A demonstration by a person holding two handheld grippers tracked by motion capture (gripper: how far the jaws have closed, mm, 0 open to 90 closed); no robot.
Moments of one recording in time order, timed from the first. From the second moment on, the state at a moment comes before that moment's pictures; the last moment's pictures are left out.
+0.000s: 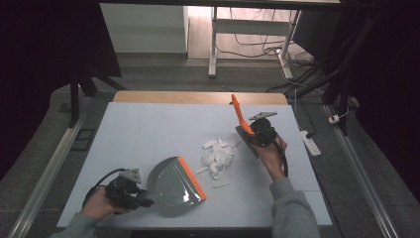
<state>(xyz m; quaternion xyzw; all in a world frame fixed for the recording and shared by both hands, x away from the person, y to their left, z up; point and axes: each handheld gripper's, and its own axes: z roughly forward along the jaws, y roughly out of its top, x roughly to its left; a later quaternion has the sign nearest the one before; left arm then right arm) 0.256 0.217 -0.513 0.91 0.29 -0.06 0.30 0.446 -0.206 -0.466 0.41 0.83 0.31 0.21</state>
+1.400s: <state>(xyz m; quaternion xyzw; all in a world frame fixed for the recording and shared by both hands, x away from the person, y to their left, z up) 0.258 0.215 -0.514 0.91 0.29 -0.06 0.30 0.446 -0.136 -0.478 0.31 0.89 0.29 0.18</state>
